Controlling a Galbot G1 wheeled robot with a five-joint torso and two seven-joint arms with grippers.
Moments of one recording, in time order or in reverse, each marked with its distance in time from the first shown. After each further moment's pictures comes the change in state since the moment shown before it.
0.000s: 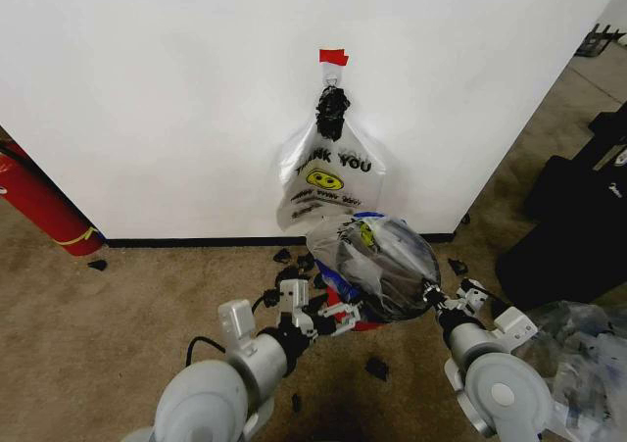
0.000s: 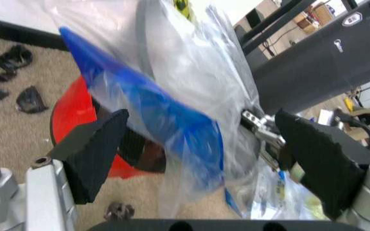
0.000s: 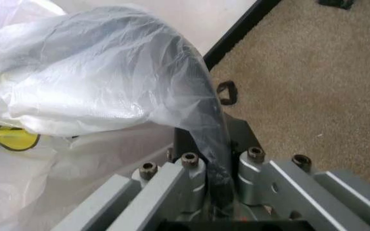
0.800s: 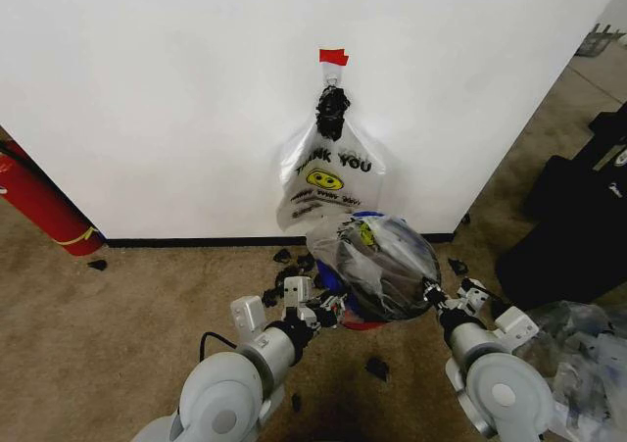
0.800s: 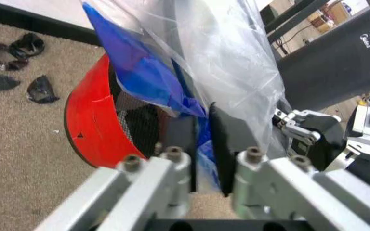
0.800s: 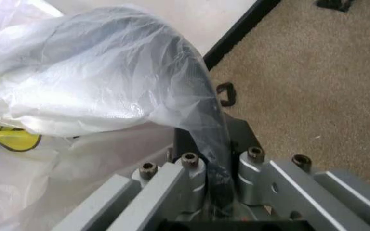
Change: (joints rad) left arm 0.022 -0.027 0.020 0.053 0.047 -0.015 0.008; right arm 0.003 0.001 0.008 -0.006 -0.001 -0.002 -0.005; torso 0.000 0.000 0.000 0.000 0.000
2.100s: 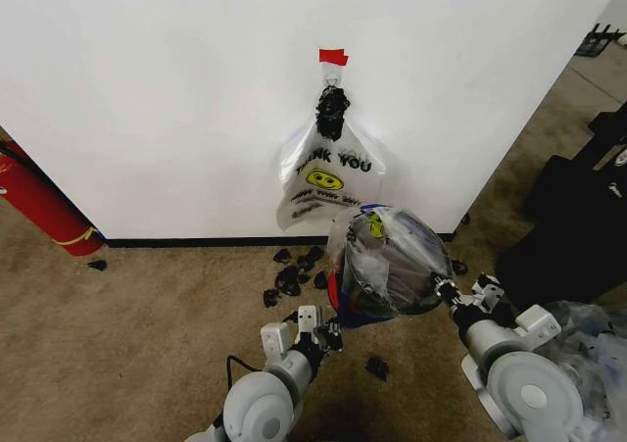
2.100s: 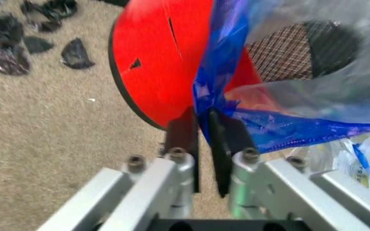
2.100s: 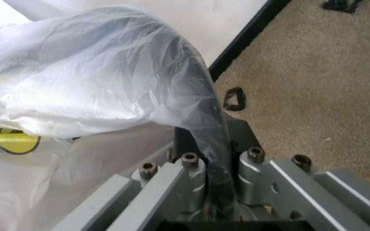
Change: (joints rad) left arm 0.088 -0.096 0.041 0.200 0.270 -0.025 0.110; right arm -0.004 -0.029 0.065 0.045 0.133 -0.015 0.020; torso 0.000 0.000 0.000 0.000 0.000
